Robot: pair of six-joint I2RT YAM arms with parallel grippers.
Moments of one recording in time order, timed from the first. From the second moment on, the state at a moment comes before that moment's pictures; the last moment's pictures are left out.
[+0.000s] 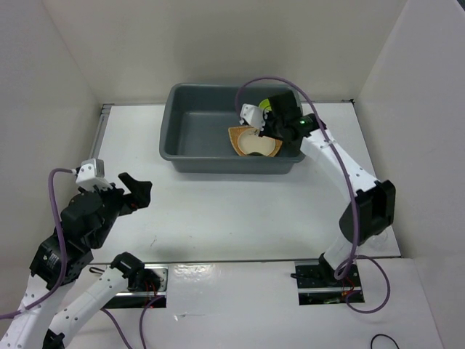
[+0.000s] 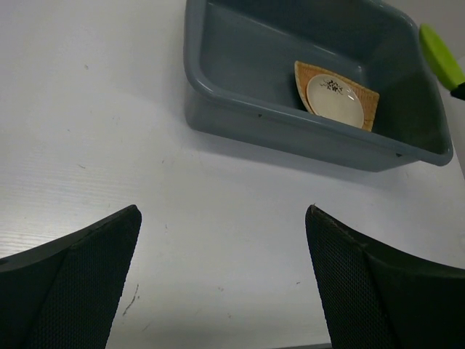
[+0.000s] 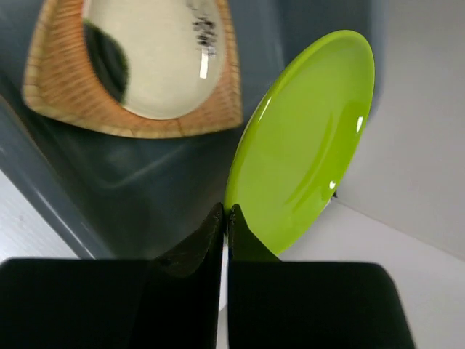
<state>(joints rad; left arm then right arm) -0.51 0.44 0.98 -0.84 -0.41 -0.56 0.45 1.62 1.58 -0.68 0.12 -0.95</state>
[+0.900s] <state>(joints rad) -0.51 0.46 0.97 -0.84 -0.46 -0.57 0.56 1.93 1.55 -0.65 0.12 -0.95</state>
